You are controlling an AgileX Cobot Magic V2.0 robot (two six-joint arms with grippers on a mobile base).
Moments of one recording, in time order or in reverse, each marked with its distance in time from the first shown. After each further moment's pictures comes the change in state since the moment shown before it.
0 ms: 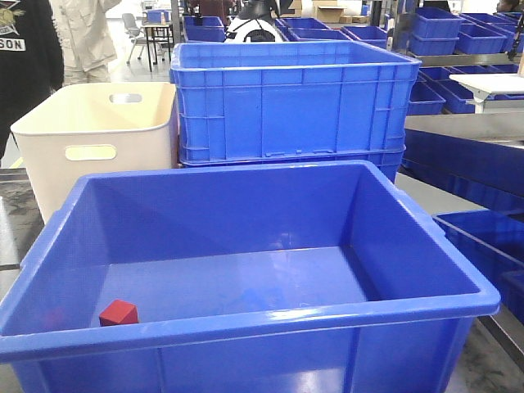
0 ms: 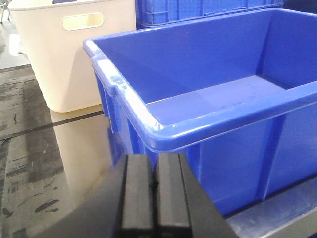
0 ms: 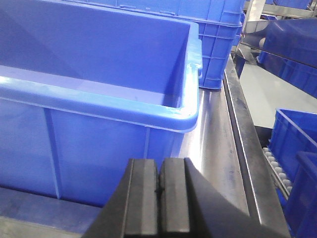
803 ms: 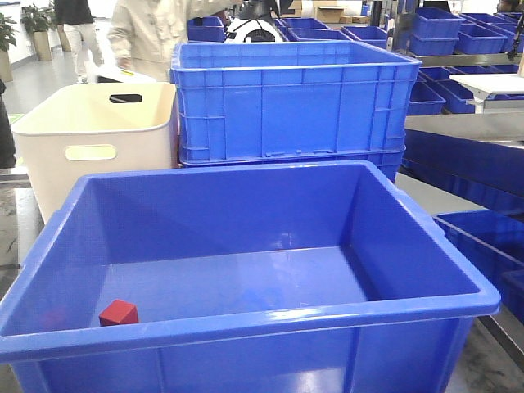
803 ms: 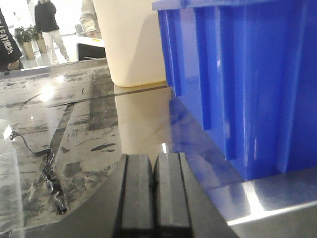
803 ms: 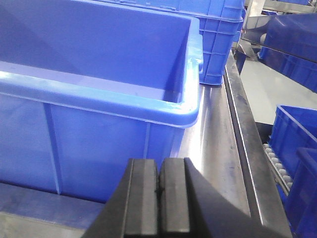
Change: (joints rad) left arm 0.198 -0.347 0.568 0.006 -0.365 0.059; right arm 0.000 0.000 0.000 0.001 0.014 0.000
